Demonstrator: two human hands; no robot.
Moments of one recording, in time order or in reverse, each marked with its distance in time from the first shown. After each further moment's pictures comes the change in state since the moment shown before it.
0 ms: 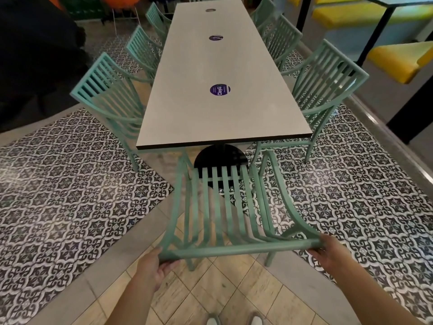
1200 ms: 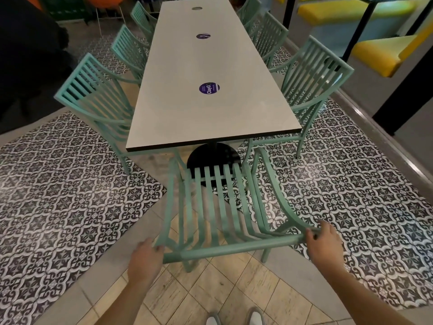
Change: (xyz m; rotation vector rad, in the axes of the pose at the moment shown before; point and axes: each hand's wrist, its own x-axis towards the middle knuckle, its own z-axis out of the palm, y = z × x) left_hand 0.006 0.010 -0.008 1.353 0.138 0.657; right_hand -0.042 0.015 -0.004 -1.221 0.226 -0.773
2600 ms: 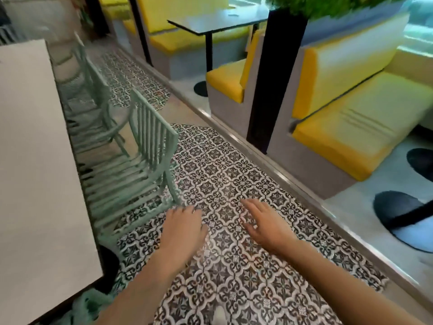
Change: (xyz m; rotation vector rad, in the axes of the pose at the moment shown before) left_hand 0.001 0.841 0.314 0.701 -0.068 1.116; right_hand 0.534 0.184 -0.326 -0.240 -0.088 -0.273
